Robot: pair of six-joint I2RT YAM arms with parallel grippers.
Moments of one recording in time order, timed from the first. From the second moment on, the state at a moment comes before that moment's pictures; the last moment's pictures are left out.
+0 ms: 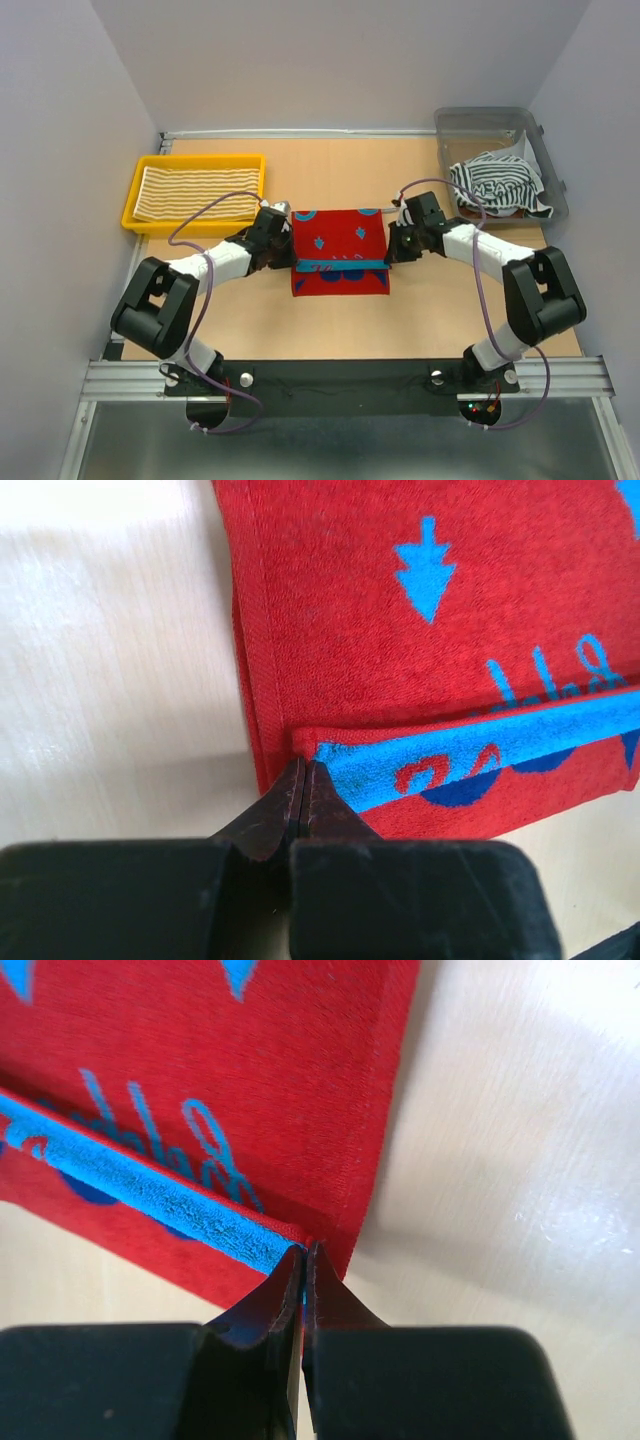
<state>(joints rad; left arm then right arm) -0.50 1.51 0.73 -0.11 0.07 -0.57 0.37 1.59 0.89 -0.34 -0.23 0.28</state>
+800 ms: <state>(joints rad) -0.51 1.35 0.72 -0.20 0.03 -0.56 0.39 1.43 0.88 -0.41 -0.26 0.31</state>
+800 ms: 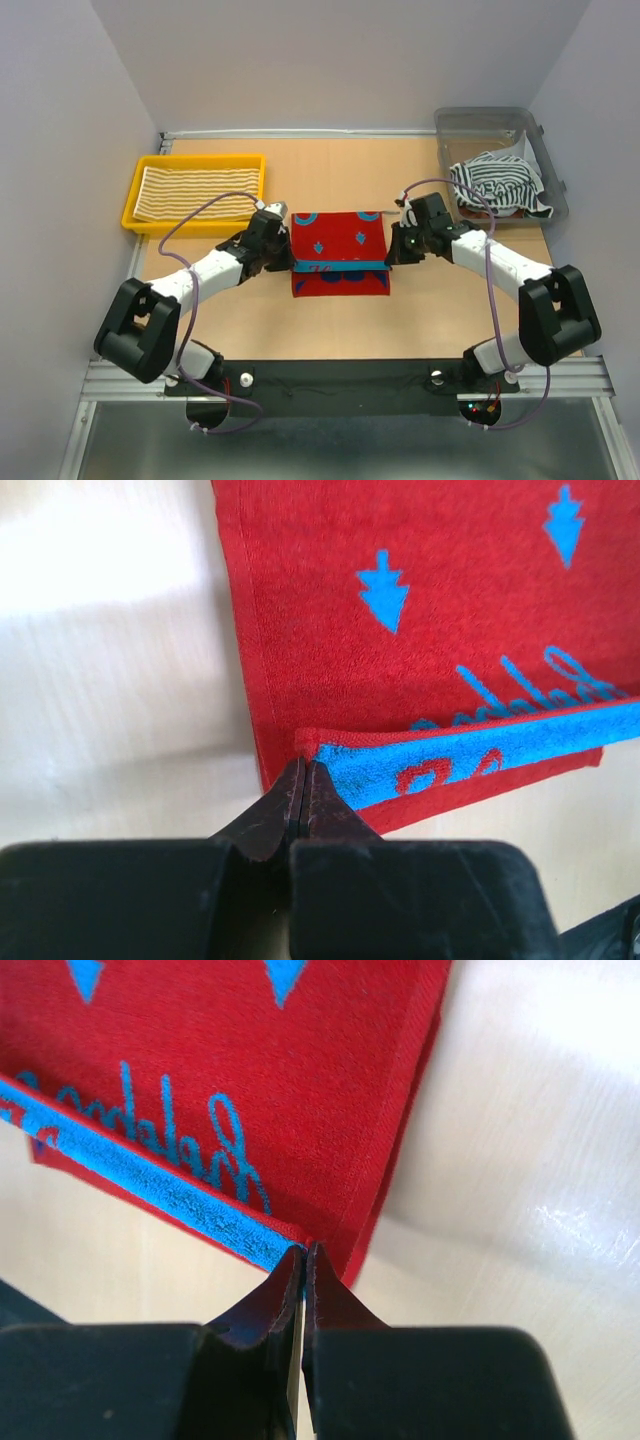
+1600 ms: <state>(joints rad) -0.55 1.40 0.66 -0.13 0.04 -0.60 0.39 1.47 0.83 -0.41 -0.24 0.34</state>
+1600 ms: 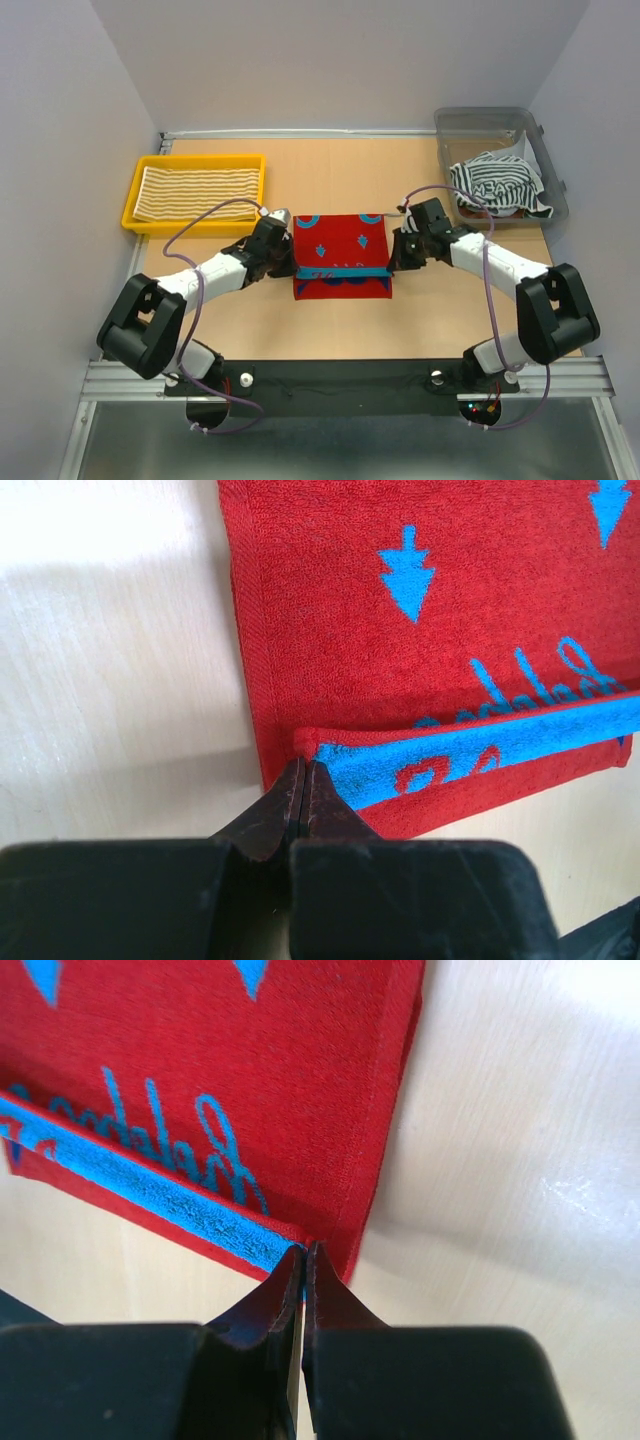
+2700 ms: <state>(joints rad) -0.59 1.33 0.60 -0.12 0.01 -0.65 0.39 1.37 0.71 -0.37 -0.26 0.44</state>
